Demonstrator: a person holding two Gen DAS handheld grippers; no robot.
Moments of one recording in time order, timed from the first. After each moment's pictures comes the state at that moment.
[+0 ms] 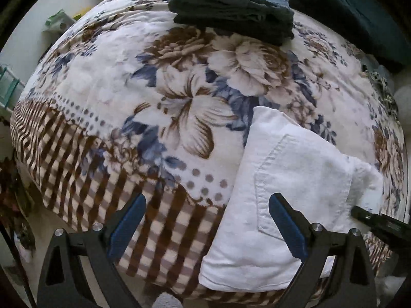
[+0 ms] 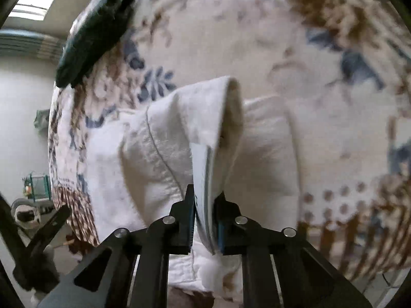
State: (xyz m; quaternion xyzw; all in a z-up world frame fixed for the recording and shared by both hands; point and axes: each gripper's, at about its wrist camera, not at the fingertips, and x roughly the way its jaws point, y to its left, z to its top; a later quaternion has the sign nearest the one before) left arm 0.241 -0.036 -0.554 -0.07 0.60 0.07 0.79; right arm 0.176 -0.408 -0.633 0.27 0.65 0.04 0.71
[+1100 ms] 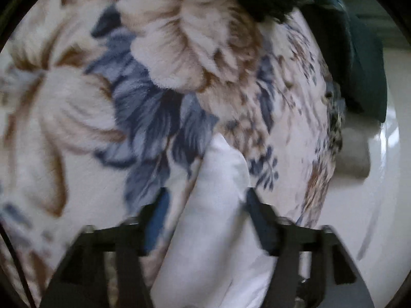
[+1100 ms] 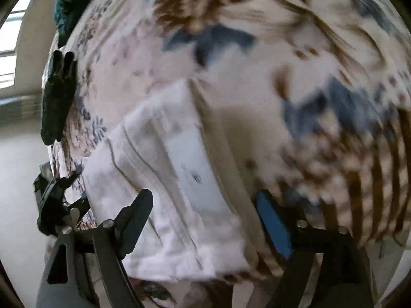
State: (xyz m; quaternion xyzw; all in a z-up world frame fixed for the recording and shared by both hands) left arm 0.345 -0.046 -0.642 -0.32 0.65 -0.10 0.68; right arm 0.128 -0.526 -0.661 0.40 0.66 -0.05 0.63
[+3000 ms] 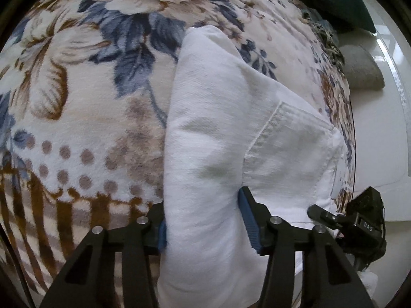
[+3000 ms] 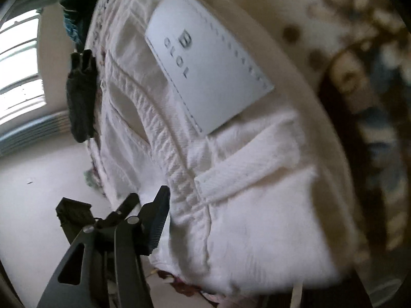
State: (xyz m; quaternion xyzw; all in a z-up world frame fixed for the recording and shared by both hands) left arm 0.249 -0.088 -0.637 -0.16 0.67 -0.16 0.71; right arm 0.105 -0.436 -0.717 0.53 0.60 0.02 0.60
